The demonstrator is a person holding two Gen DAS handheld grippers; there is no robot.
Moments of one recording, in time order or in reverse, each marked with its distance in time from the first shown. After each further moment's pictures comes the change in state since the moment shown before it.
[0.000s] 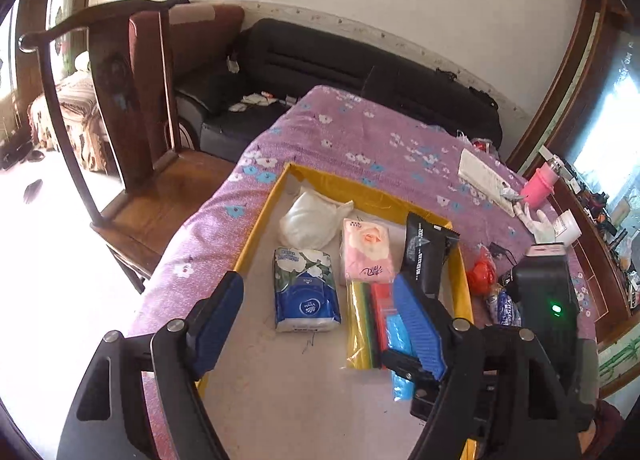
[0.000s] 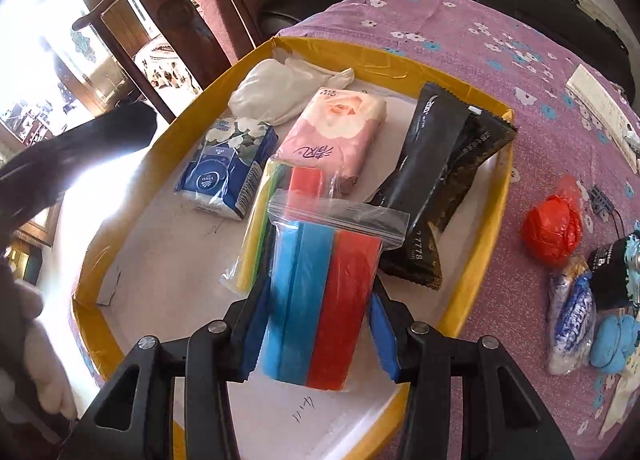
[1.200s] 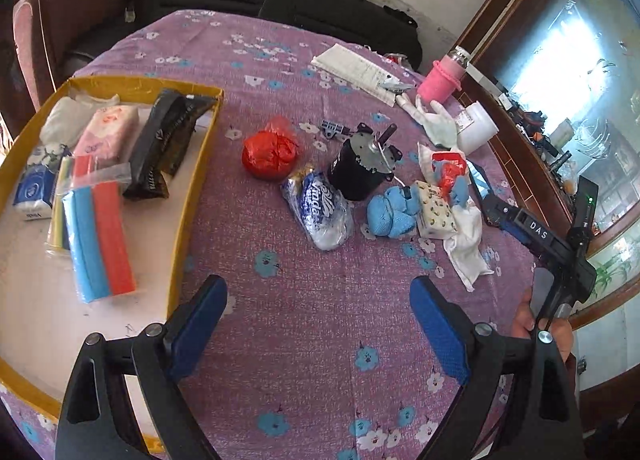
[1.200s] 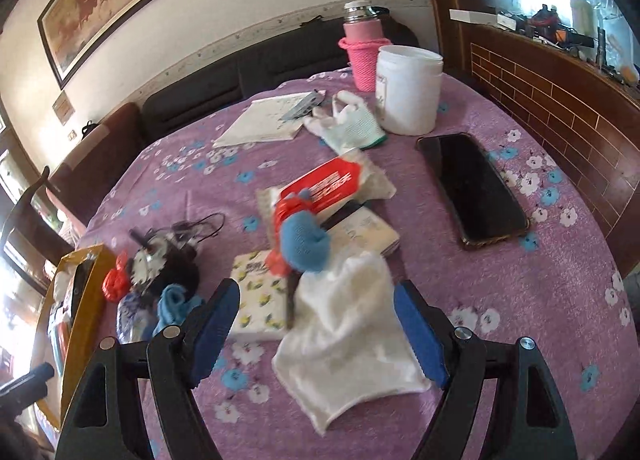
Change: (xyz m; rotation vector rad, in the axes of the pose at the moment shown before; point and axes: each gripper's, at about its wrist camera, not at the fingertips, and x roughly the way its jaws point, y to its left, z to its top) left arm 0.057 -0.221 -0.093 0.100 0.295 -0.233; right arm -0.180 -0.354 -0.180 0.606 -0.472 -0.295
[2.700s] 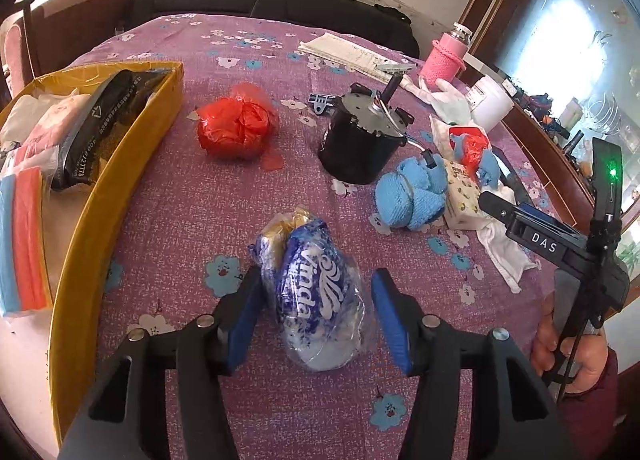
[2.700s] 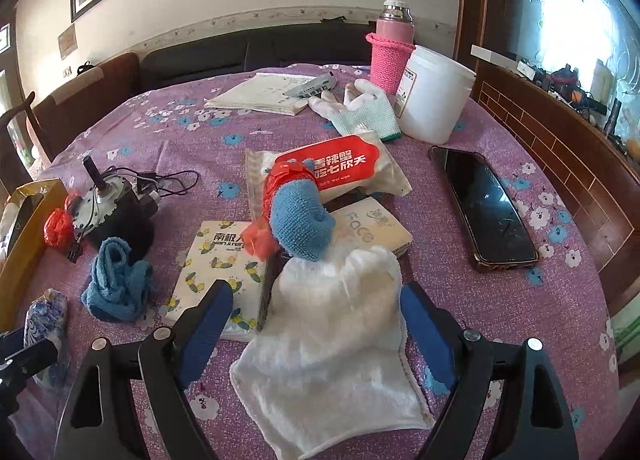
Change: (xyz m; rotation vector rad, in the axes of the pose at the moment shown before) left arm 0.067 -0.012 -0.020 0.085 -0.067 0.025; right arm 0.035 0.040 -0.033 -0.252 0.011 -0.119
